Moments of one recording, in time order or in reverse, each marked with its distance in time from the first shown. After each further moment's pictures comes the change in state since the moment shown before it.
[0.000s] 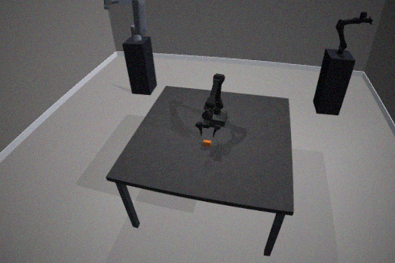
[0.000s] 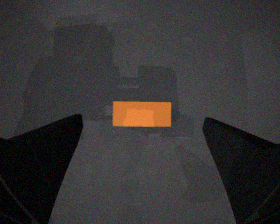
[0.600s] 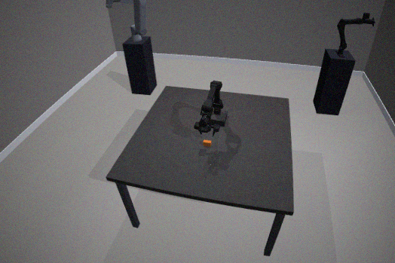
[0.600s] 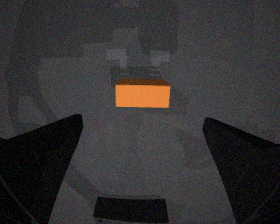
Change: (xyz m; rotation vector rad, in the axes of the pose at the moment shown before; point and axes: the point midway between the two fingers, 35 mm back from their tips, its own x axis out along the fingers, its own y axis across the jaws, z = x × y) arm -0.011 0.001 0.026 -0.001 0.398 -0.001
